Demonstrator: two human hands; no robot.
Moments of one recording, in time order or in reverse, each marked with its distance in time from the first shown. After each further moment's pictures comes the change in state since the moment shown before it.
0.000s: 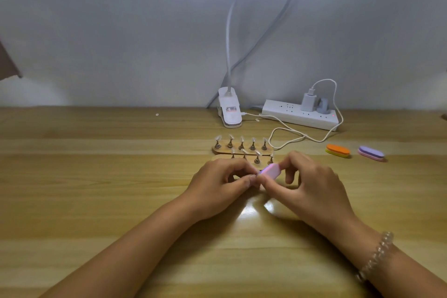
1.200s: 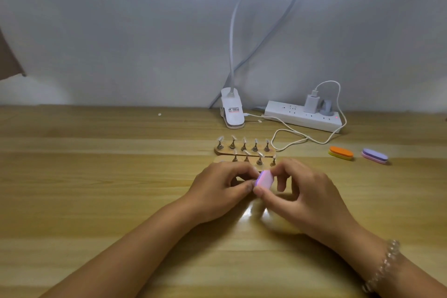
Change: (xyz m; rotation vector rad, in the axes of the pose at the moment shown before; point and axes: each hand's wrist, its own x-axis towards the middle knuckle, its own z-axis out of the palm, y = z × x) left_hand -0.001 -0.003 0.001 0.041 -0.034 -0.008; right_hand 0.000 0.001 0.004 0.102 -0.084 -0.074
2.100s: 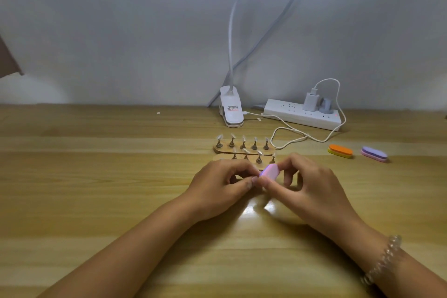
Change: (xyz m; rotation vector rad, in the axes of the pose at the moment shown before) left_hand 0.001 0.001 0.000 -0.036 0.005 -0.008; right_hand 0.002 0.003 -0.003 0.028 0.039 0.066
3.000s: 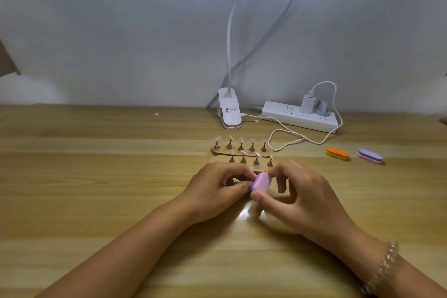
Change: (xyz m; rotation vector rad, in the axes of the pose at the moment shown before) left_hand -0.001 -0.002 -0.001 -0.050 -0.026 0.031; right_hand -0.005 -0.002 0.001 -0.039 -0.056 -0.097
